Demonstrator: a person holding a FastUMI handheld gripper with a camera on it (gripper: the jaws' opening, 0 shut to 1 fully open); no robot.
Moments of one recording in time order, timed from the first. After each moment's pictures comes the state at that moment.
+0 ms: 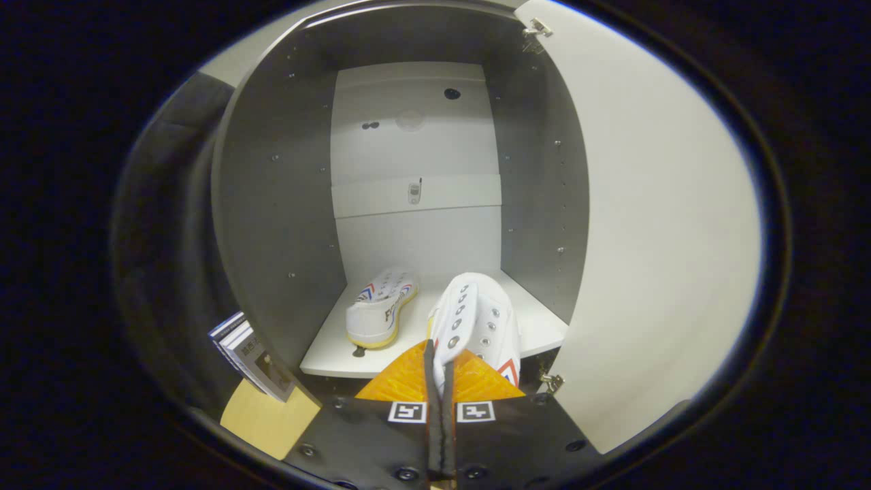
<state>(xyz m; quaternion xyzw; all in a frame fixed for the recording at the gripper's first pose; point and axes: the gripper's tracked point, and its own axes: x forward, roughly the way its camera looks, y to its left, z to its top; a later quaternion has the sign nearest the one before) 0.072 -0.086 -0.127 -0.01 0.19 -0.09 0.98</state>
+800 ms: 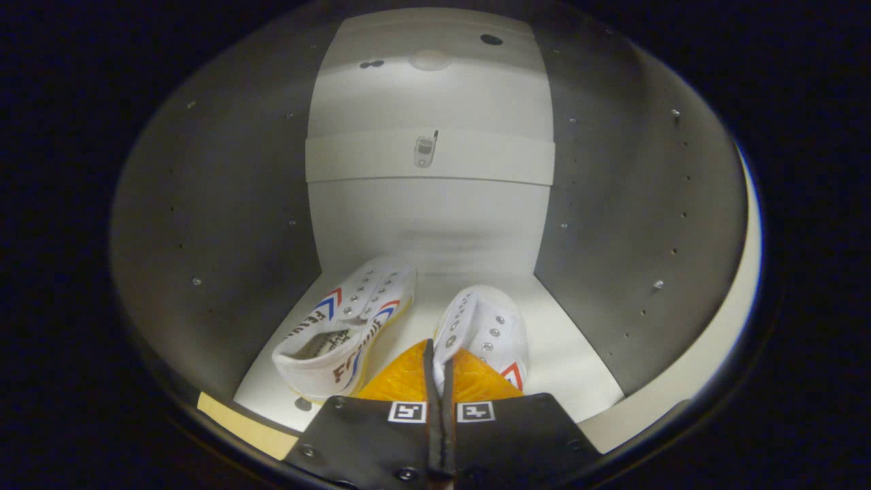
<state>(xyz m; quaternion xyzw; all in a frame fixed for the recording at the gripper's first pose) 0.204 -0.103 -0.179 -0.05 0.26 -0.05 0.96</state>
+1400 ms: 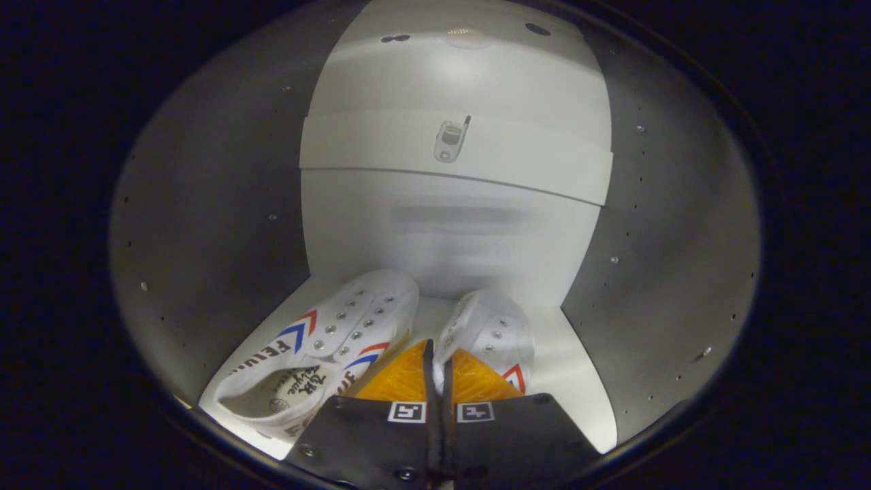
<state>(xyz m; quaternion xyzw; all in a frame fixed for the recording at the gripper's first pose) 0.268 -0.104 -0.192 -0.10 0.25 0.00 0.96</state>
